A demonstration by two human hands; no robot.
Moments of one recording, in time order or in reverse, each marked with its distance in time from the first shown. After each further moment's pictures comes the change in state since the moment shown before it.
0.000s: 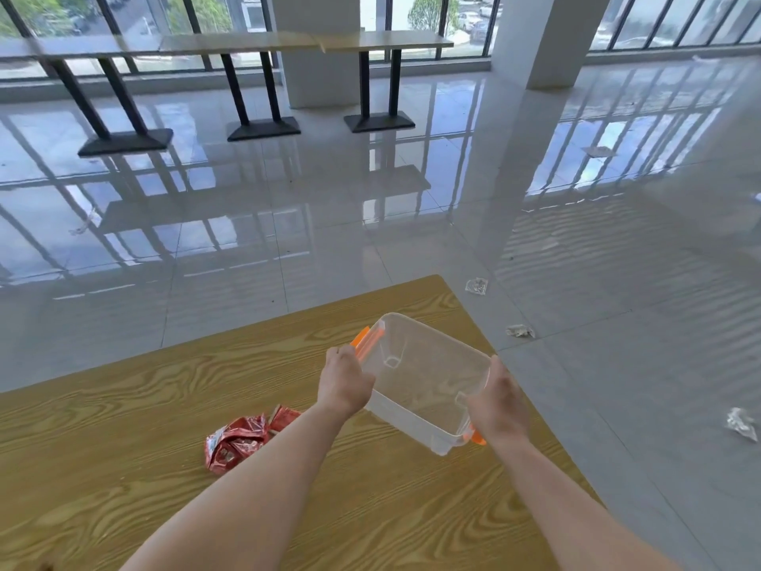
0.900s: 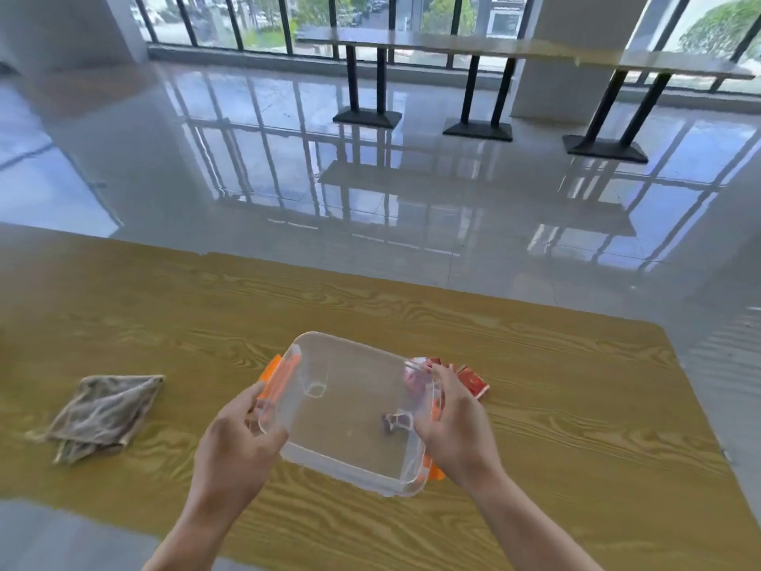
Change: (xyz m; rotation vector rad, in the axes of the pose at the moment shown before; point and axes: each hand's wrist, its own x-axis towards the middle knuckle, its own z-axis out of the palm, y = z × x) left_hand -0.313 -0.254 -0.174 -0.297 0.716 -0.303; right_hand -0.246 -0.173 0.099 0.181 -0.512 -0.741
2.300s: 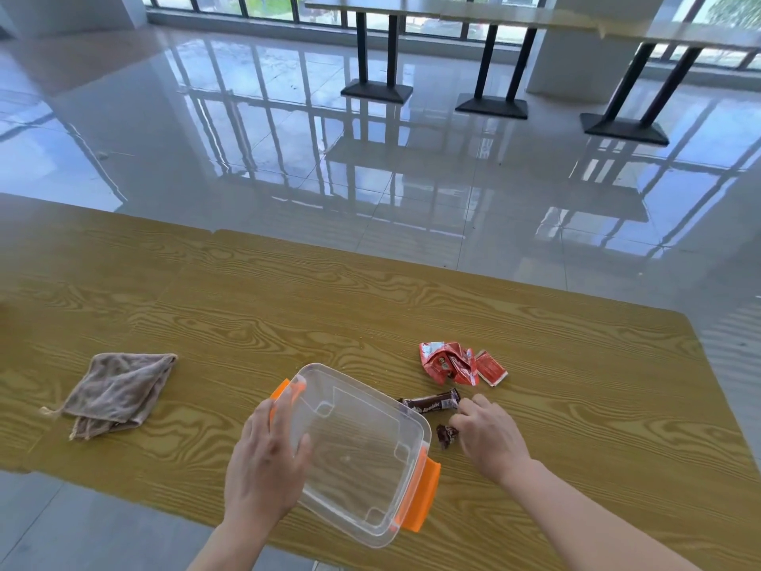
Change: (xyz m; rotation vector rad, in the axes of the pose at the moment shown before) left_hand -0.005 -0.083 0.041 0.395 -0.074 0.162; right_hand 0.023 0.113 0.039 -0.866 -0.346 -0.312
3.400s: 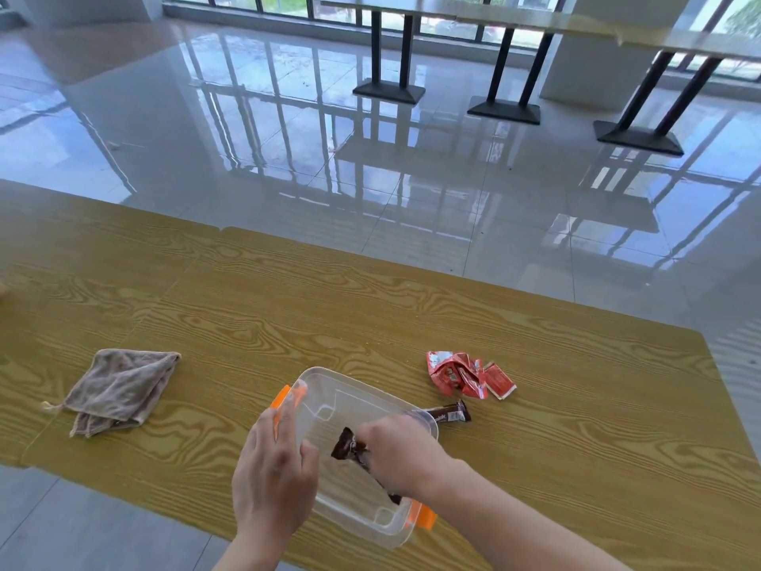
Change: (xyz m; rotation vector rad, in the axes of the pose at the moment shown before) left_hand -0.002 0.018 0.004 -0.005 0.081 -0.108; right_hand 0.035 -0.126 -0.079 0.243 -0.255 -0.226
